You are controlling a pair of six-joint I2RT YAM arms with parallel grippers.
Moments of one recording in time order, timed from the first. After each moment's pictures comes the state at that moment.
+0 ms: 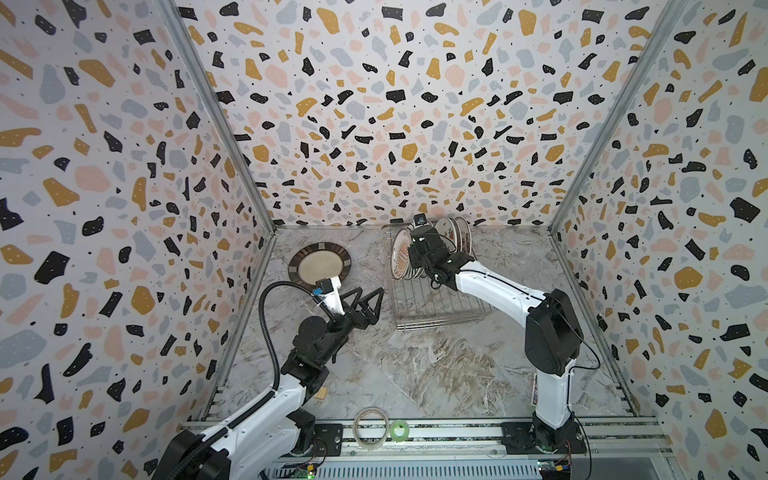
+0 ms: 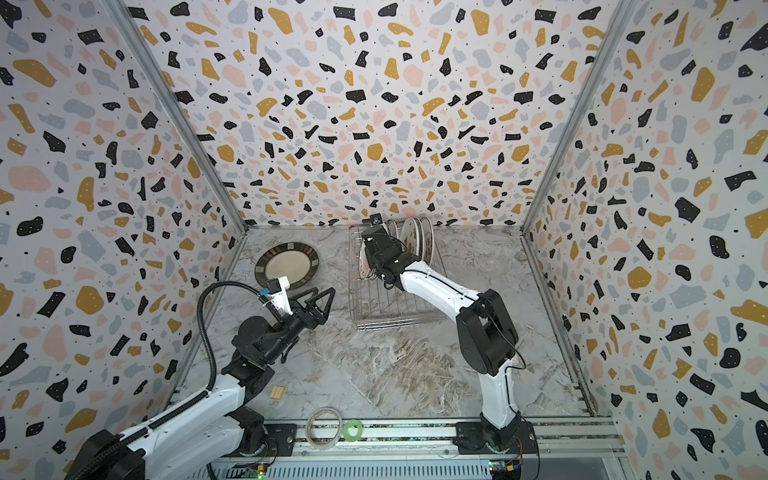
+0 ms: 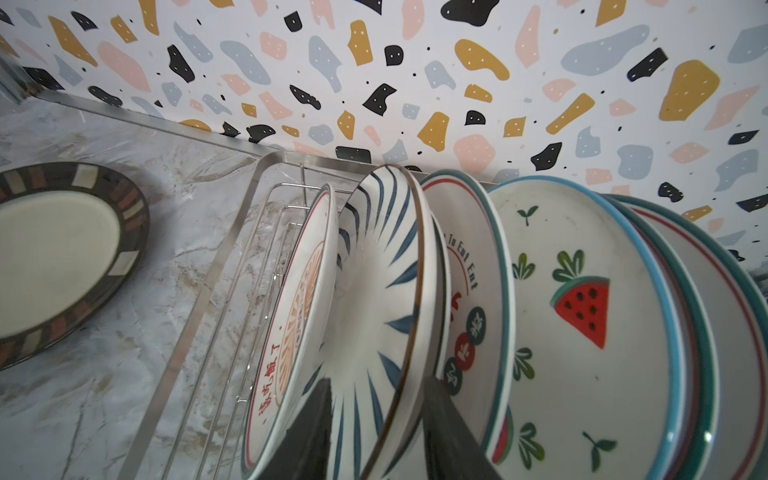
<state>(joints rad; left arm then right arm) -0.46 0.91 0.29 0.69 0.15 -0.67 0.72 1.96 1.66 -0.30 0.47 0.18</state>
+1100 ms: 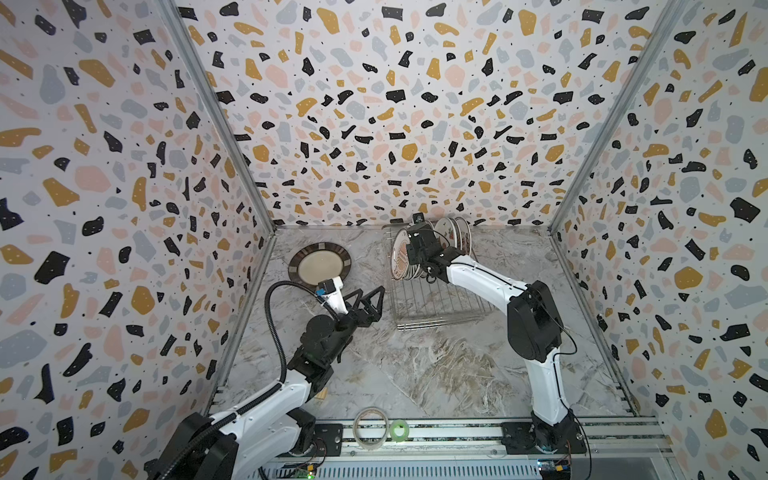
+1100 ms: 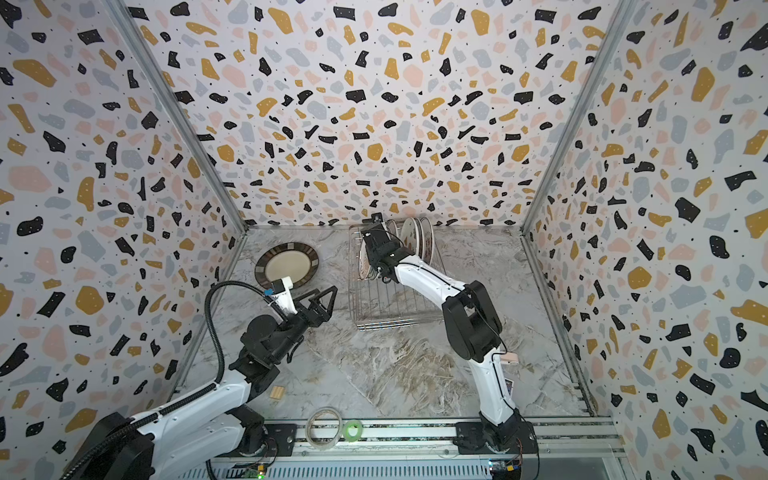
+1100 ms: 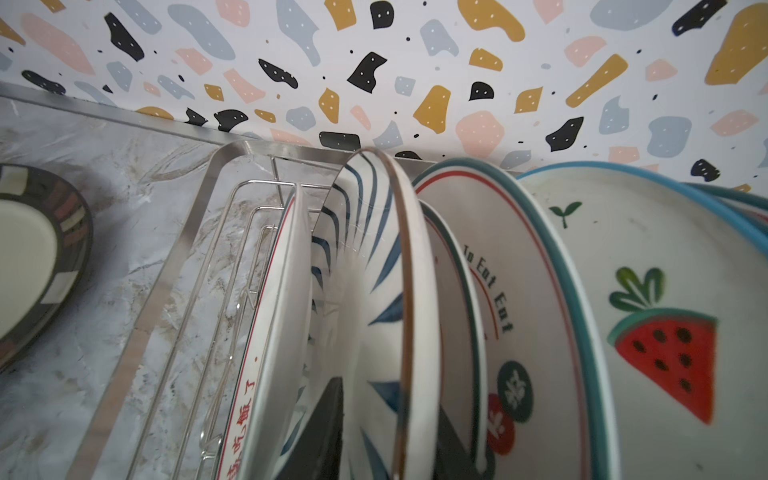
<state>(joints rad) -0.50 0.99 0.29 0.73 0.04 -0.71 0.69 2.11 1.80 -0.32 0.45 0.20</state>
